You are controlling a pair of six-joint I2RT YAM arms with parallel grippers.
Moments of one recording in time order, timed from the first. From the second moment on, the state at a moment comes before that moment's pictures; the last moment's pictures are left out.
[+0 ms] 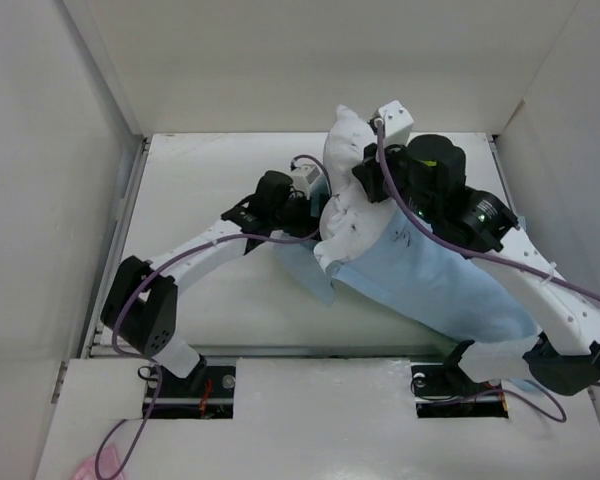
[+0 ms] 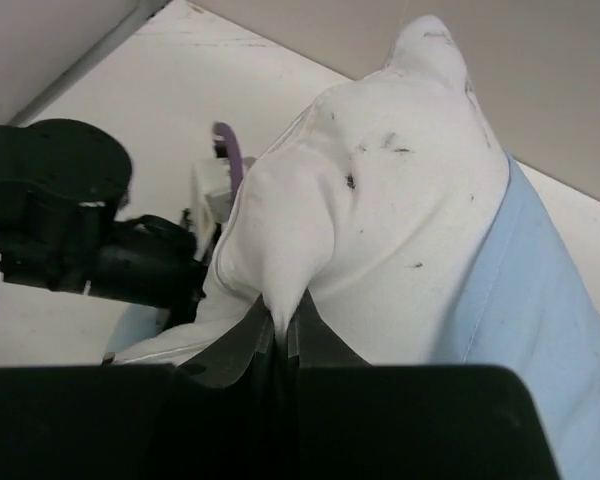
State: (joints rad) left arm -0.59 1.52 1.08 -0.14 0.36 -0.43; right arm 0.77 1.29 1.62 -0.58 0.21 0.03
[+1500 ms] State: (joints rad) left arm -0.23 1.40 1.07 -0.38 0.00 -0.49; right arm 0.74 1.41 1.28 -0.35 -0.08 -0.08
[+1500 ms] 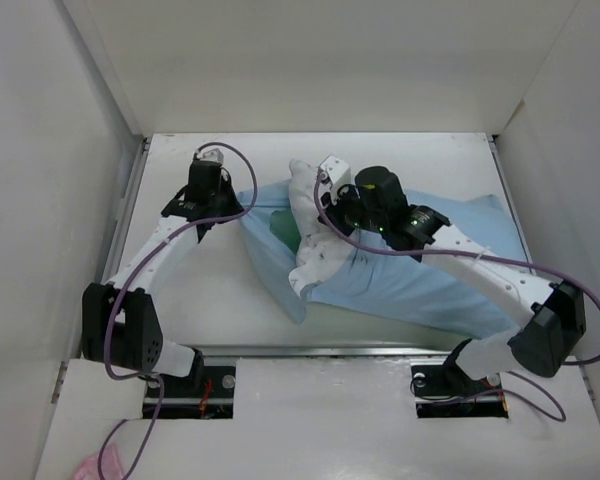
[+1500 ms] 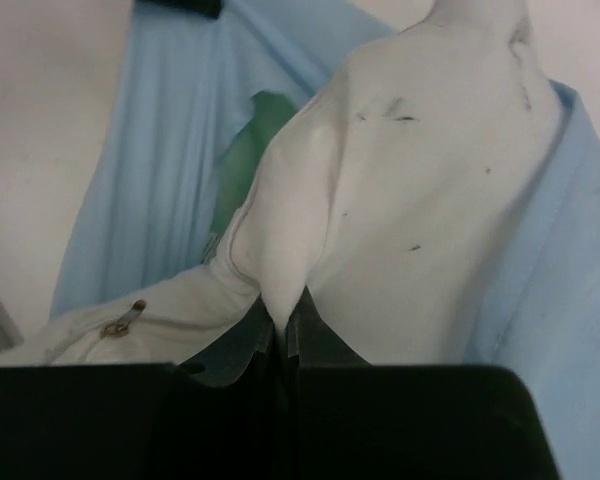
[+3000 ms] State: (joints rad) left arm -0.18 1.16 1.34 -0.30 0.08 -0.46; right arm 0.64 2.01 1.46 -0.11 -0.39 0.03
